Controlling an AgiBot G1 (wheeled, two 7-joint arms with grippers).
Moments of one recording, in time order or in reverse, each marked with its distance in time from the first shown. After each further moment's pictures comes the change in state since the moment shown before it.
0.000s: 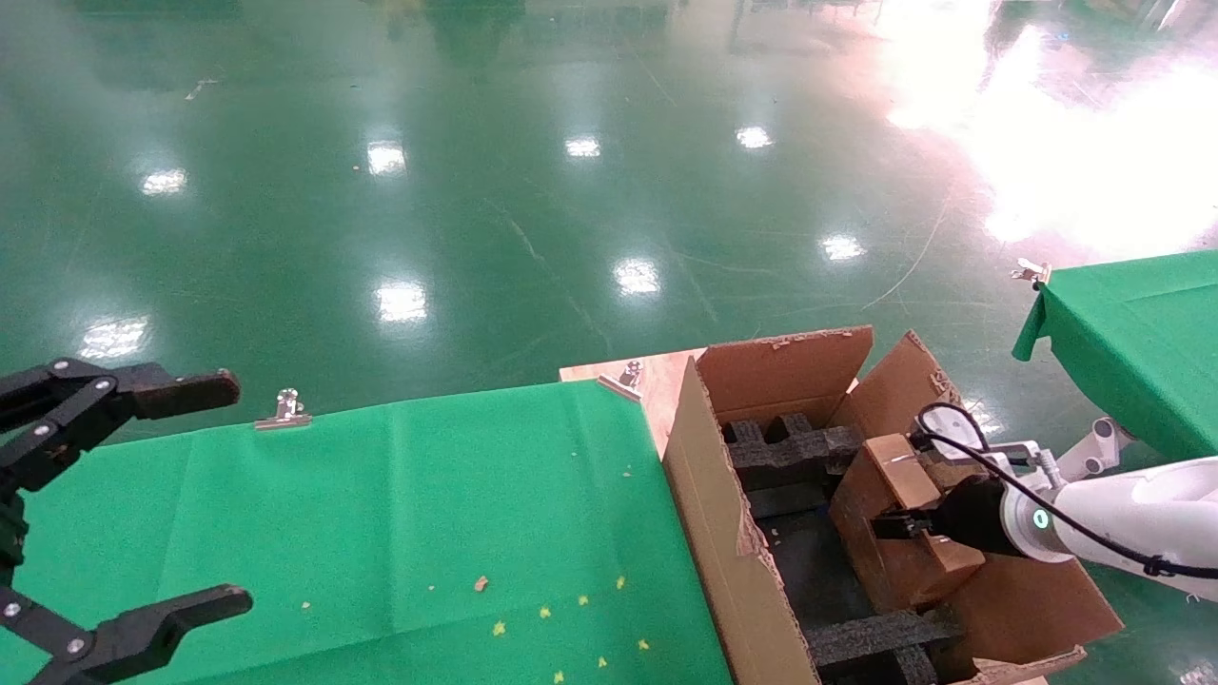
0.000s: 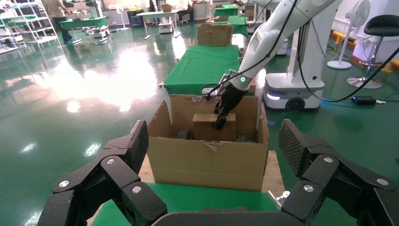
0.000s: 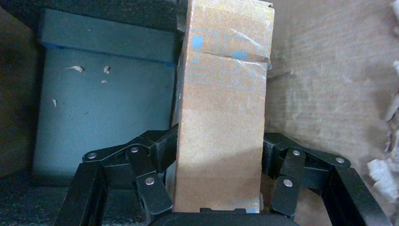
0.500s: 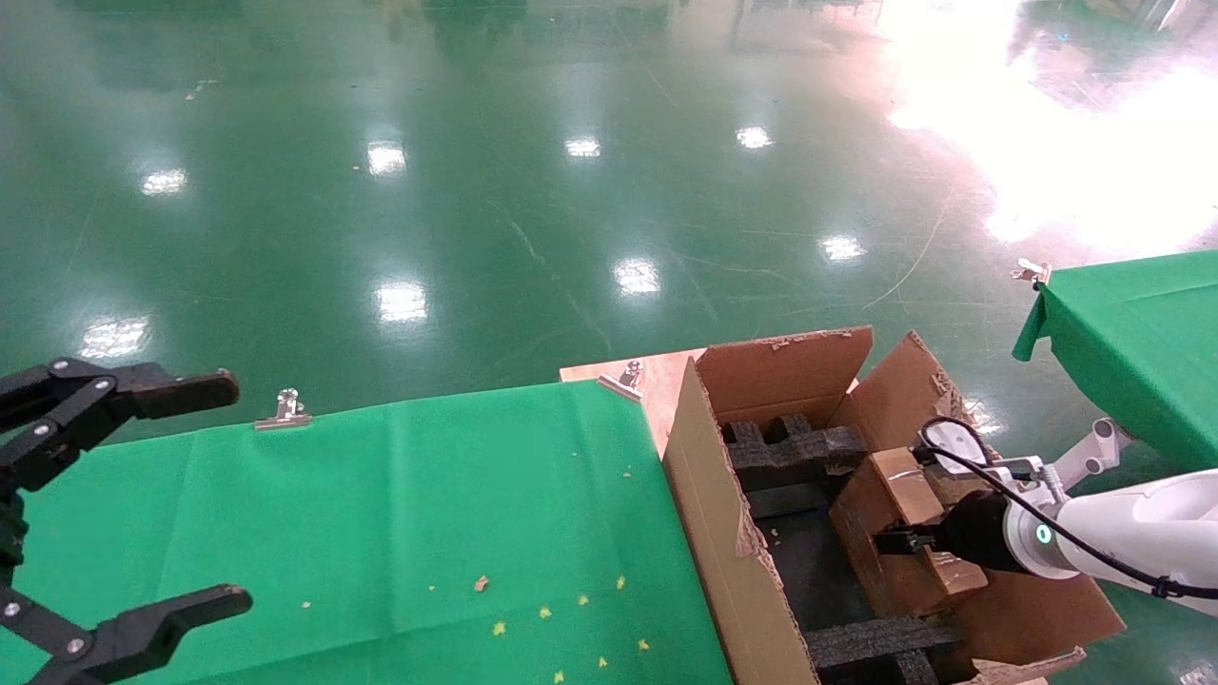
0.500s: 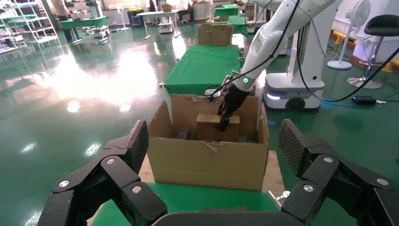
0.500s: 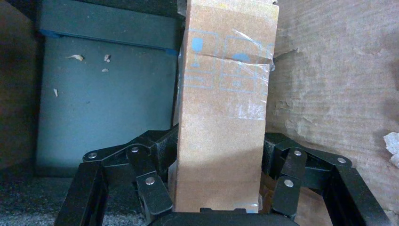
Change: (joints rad) left arm 0.000 0.000 0.000 0.000 0.000 0.000 0.000; right arm -0.004 0.006 -0.014 0.024 -0.054 -0.002 0.075
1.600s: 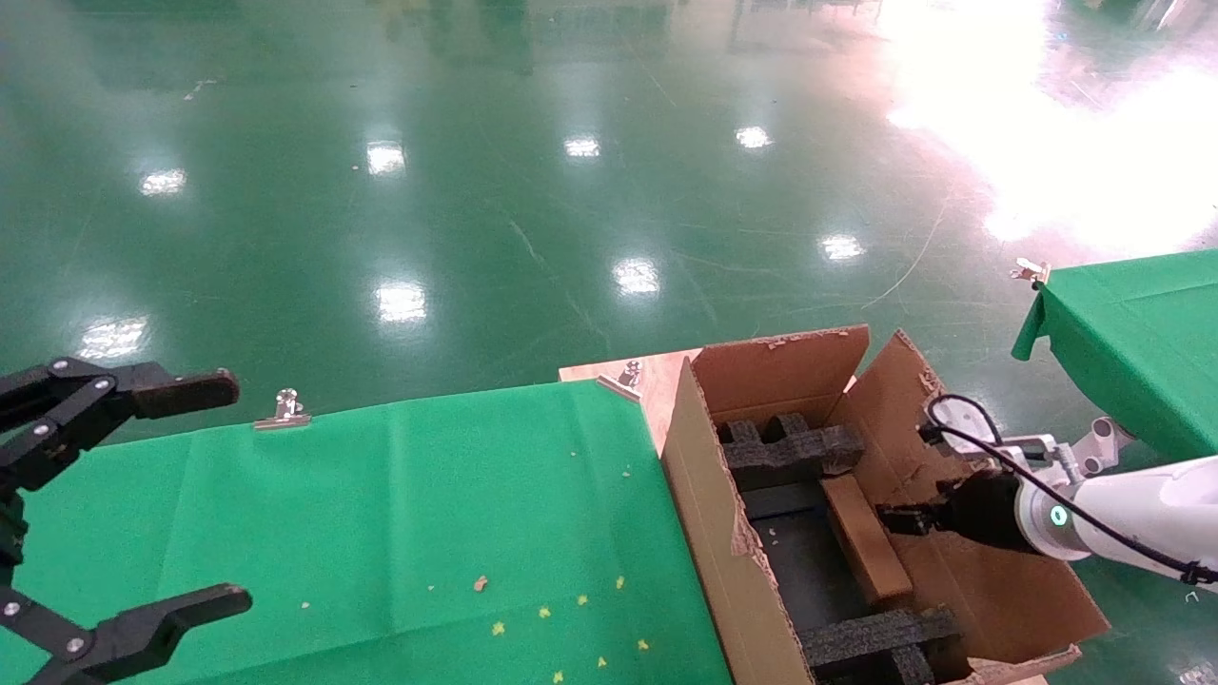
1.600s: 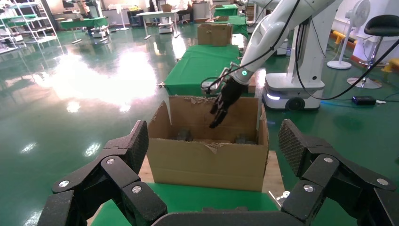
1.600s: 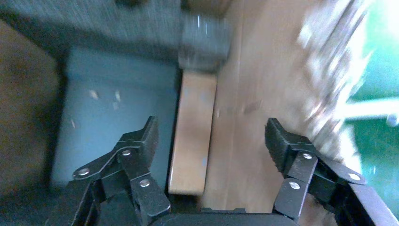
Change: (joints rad) left arm 0.000 0.000 0.001 0.001 -0.001 0.000 0.001; right arm 0.112 0.072 0.030 0.100 -0.069 0.045 -0.037
